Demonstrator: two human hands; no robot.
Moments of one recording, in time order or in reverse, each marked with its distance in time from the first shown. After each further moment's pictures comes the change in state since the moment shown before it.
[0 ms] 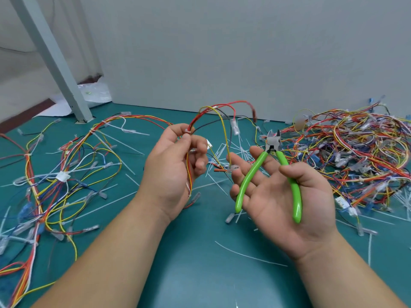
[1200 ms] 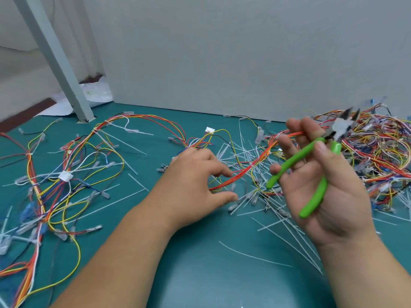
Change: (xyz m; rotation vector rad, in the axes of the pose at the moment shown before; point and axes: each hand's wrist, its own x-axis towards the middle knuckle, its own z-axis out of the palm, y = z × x) left_hand -0.006 -0.009 -0.020 1.490 -0.376 0.429; right_hand -0.002 -0.023 -0.006 -0.388 0.113 -0.496
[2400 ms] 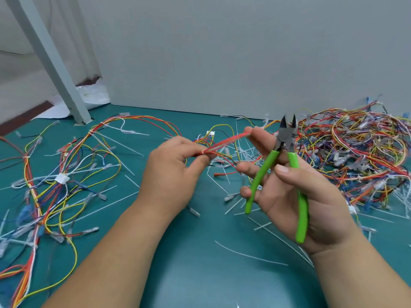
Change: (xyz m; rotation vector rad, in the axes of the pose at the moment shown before) left_hand 0.007 -0.015 0.006 -0.254 0.427 -0.116; right_hand -0.010 0.007 0.006 0.025 -0.258 0.267
